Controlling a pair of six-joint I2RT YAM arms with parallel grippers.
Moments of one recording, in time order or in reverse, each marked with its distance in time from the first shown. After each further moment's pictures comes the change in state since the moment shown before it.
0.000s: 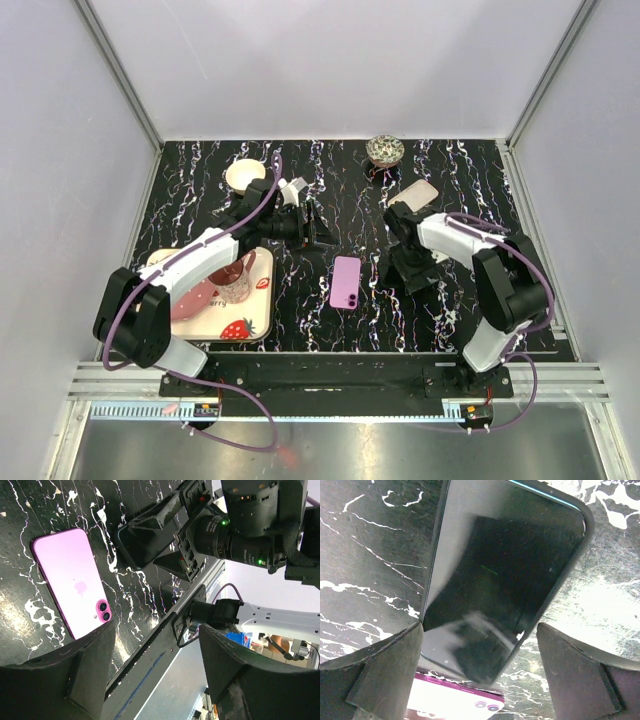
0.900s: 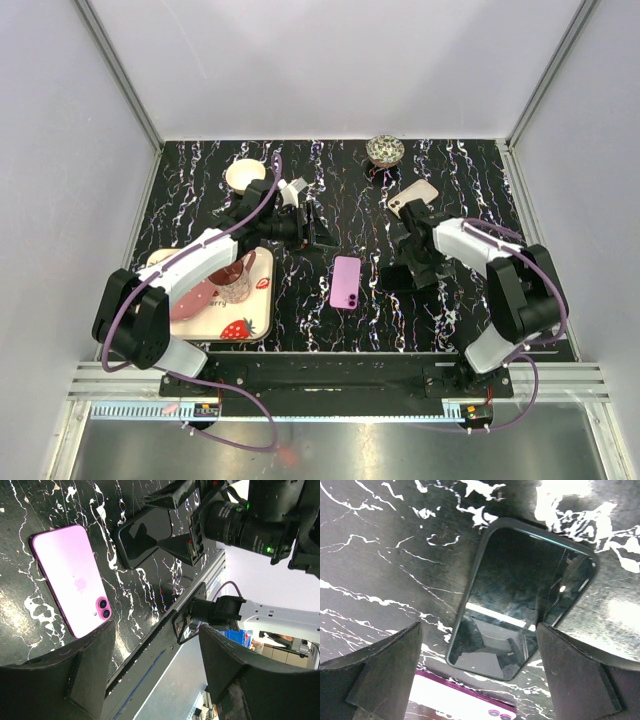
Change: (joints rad) left arm 0.000 -0.011 -0.005 -0.011 0.006 0.010; right arm -0.081 -0.134 -0.132 0.182 0.013 -0.073
